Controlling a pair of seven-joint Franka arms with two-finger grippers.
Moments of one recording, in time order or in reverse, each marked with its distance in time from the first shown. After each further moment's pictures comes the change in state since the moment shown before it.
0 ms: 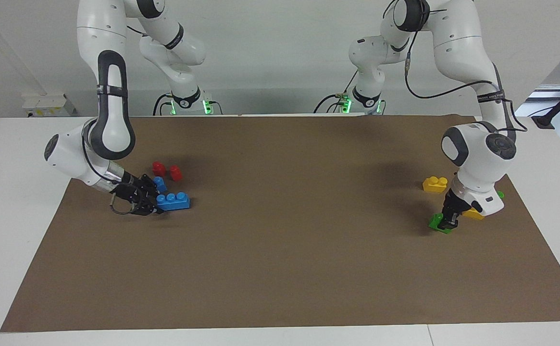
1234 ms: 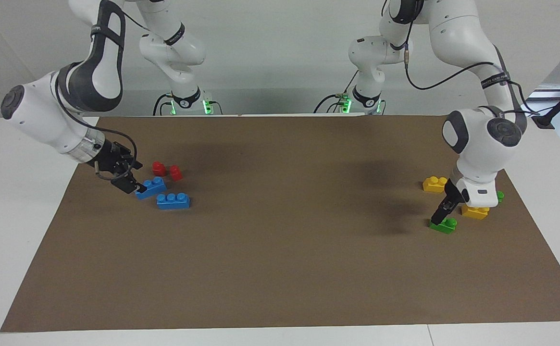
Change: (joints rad) left arm -0.049 -0.117 -0.016 0.220 0.053 -0.417 0.485; right arm 0.072 -0.261 0.023 0.271 -0.395 -0.442 -0.058
